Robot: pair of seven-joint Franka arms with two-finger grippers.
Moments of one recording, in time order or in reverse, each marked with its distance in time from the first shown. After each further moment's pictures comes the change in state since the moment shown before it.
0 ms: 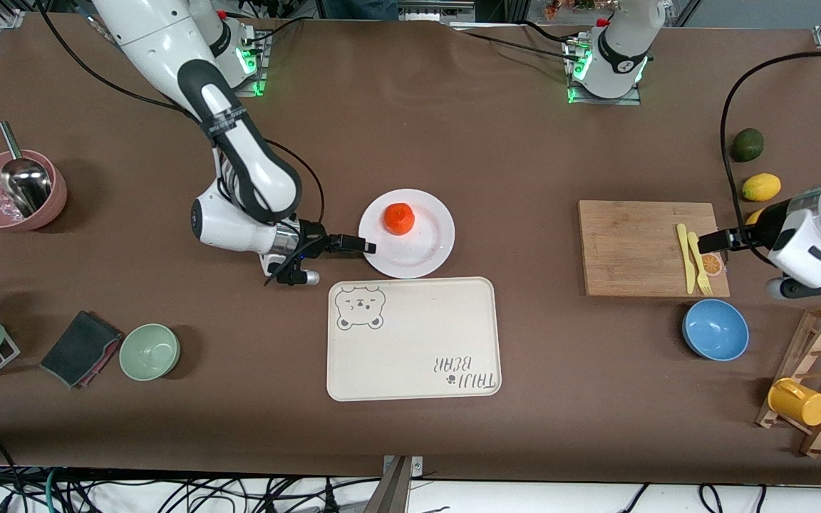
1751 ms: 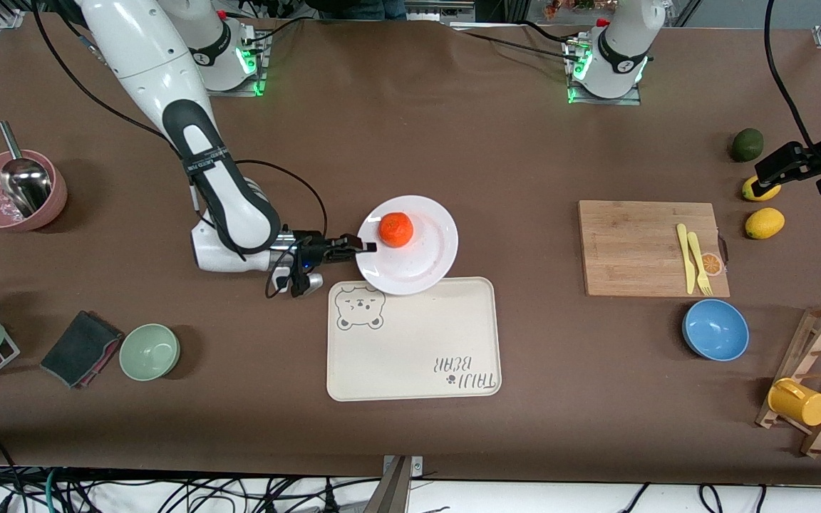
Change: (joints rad) left arm -0.200 -0.290 0.276 -0.132 -0.056 0.058 0.184; right arm -0.043 0.114 -0.033 0.175 0.025 -0.275 -0.190
